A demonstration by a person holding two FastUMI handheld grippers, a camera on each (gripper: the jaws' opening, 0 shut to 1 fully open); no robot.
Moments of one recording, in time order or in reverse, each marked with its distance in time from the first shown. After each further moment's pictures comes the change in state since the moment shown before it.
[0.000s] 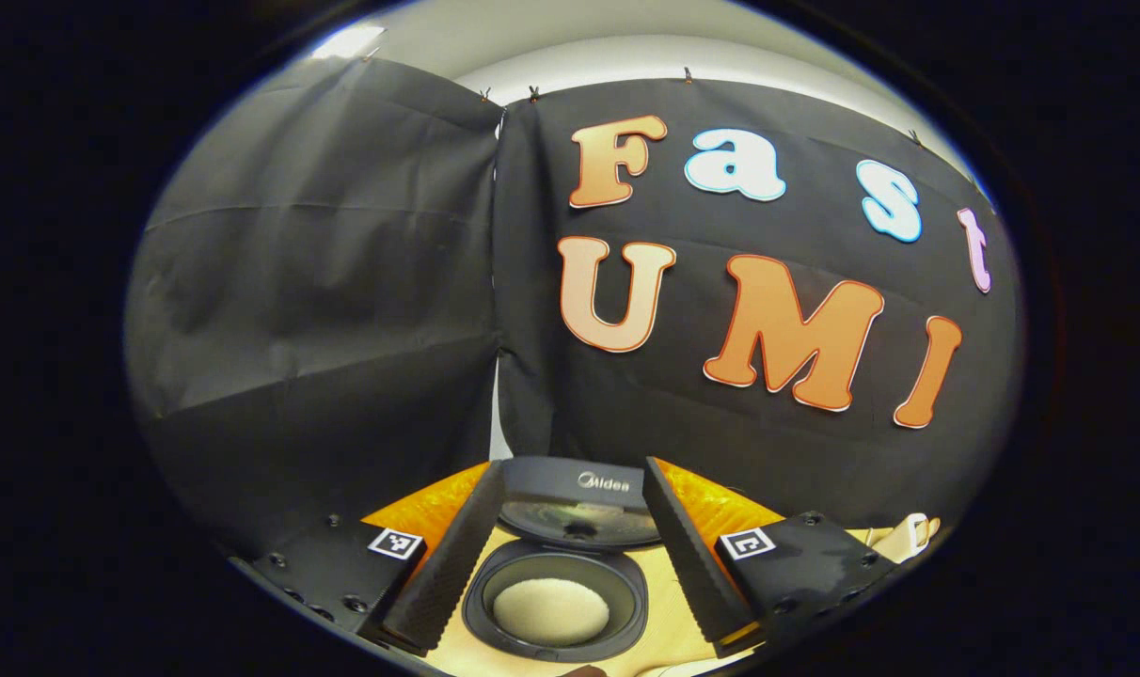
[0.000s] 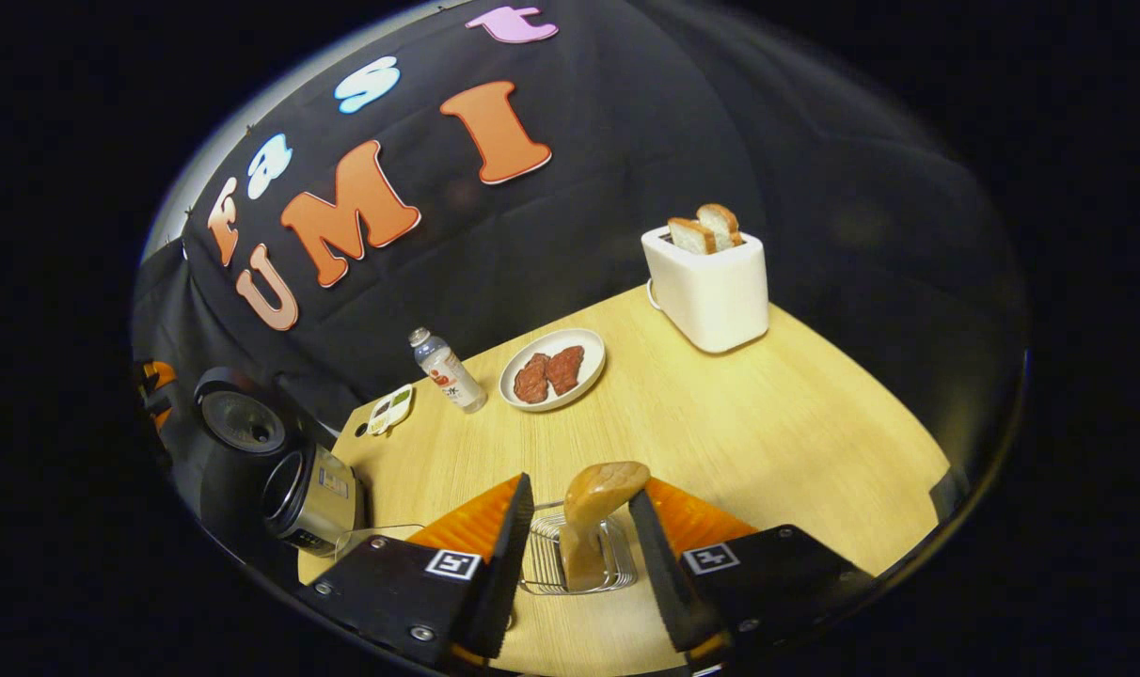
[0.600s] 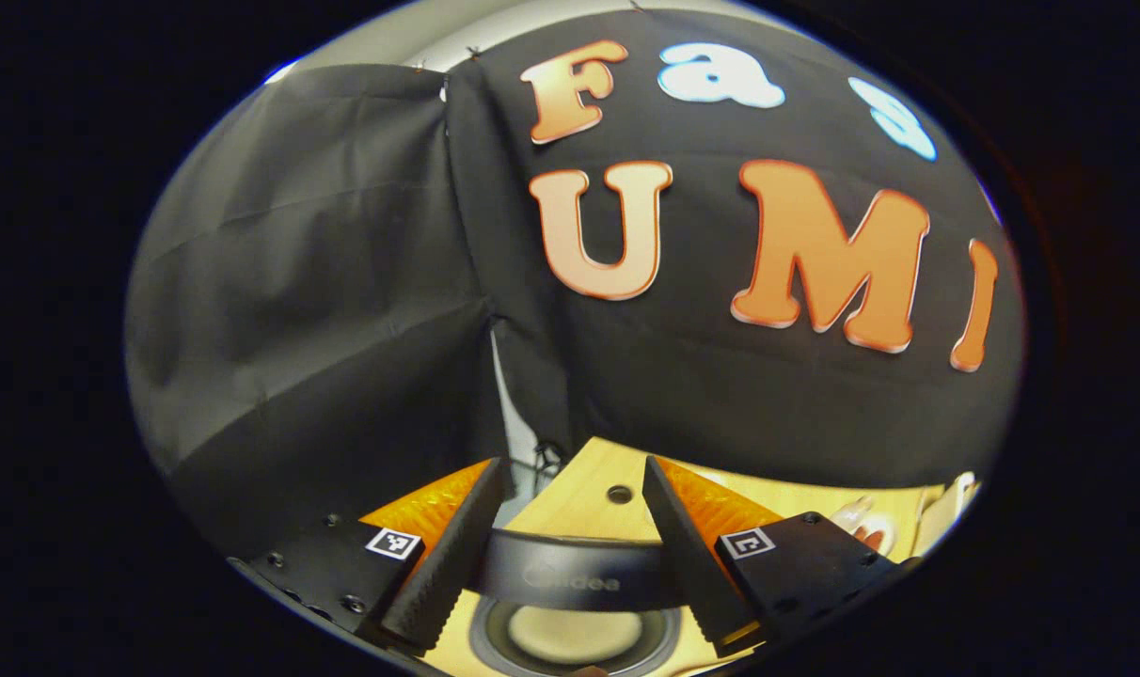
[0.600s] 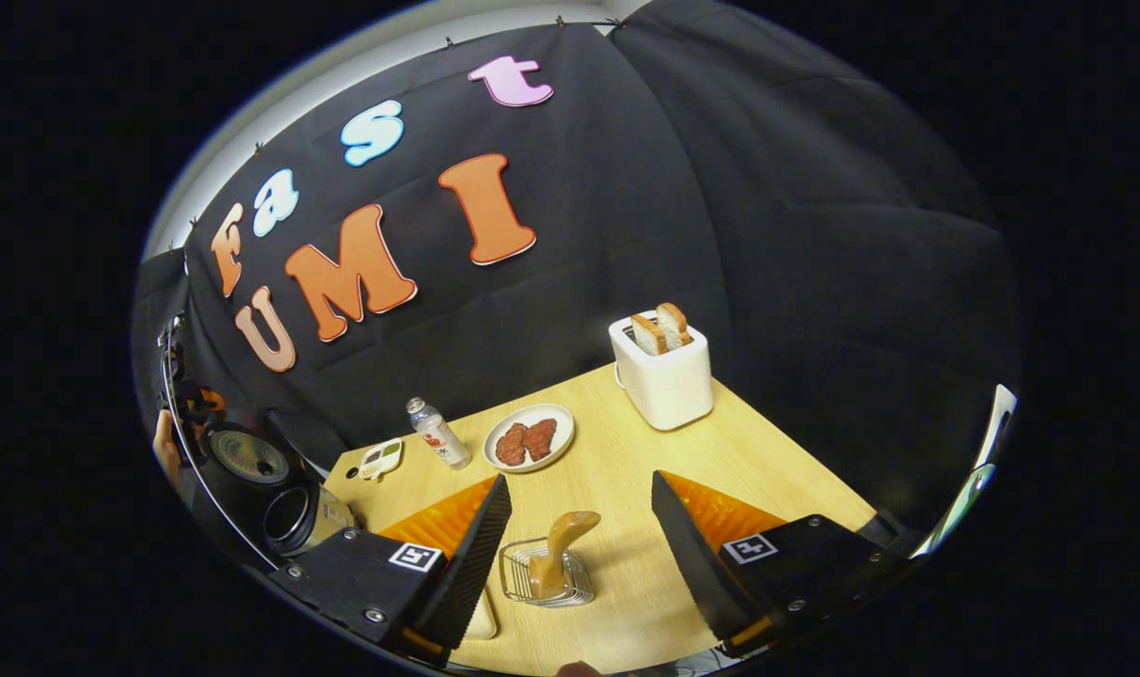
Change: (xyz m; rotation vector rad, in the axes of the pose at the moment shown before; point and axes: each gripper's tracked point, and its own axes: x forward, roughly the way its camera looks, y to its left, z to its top) left arm 0.108 -0.014 -0.058 0.186 0.240 0.077; right arm -0.070 -0.028 0.063 0.007 -0.165 -0.080
